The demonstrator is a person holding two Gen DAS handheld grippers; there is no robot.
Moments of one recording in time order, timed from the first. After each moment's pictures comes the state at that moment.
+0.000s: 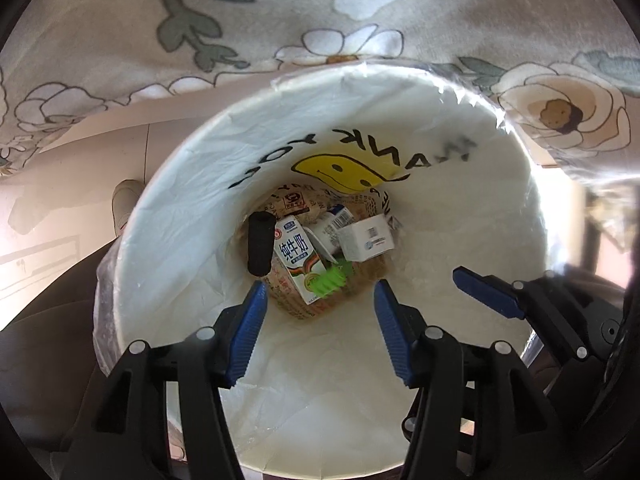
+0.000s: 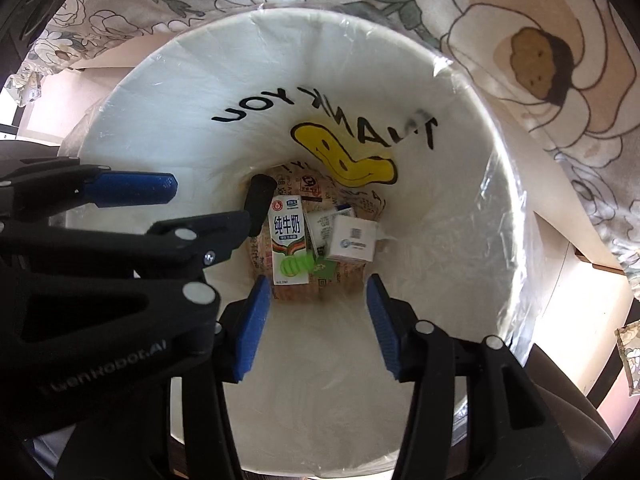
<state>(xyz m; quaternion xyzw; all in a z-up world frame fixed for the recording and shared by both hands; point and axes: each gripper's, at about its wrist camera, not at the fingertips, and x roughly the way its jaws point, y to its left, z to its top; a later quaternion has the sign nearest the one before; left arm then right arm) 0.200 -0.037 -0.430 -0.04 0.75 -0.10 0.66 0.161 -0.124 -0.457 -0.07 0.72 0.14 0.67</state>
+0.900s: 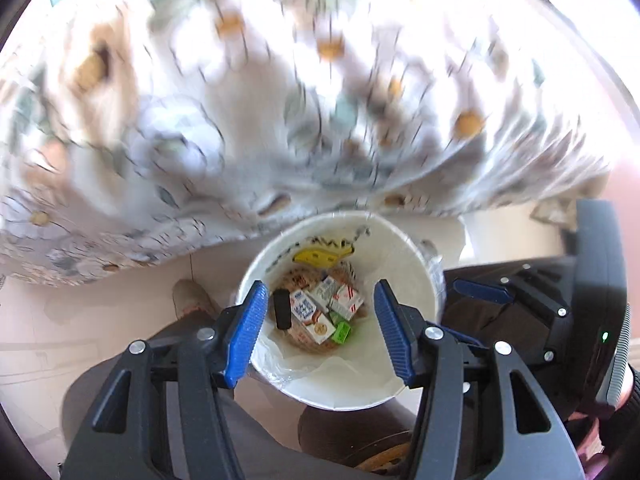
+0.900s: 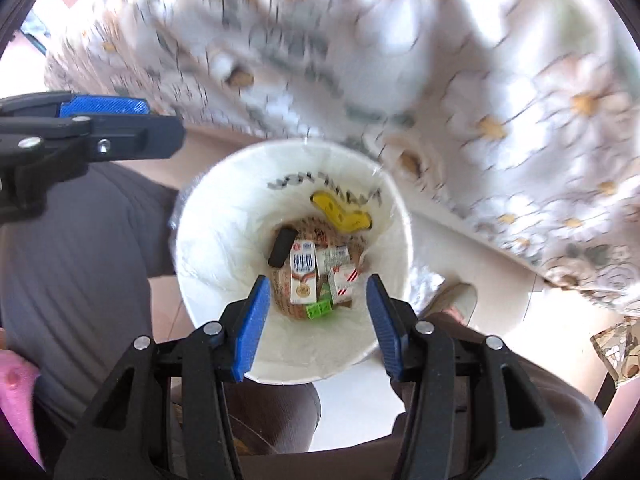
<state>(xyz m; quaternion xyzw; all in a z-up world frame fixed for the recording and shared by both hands) 0.162 -0.017 -0.220 0.01 0.59 -0.16 0.79 0.117 -0.165 -0.257 -0.06 0.60 0.17 0.78</state>
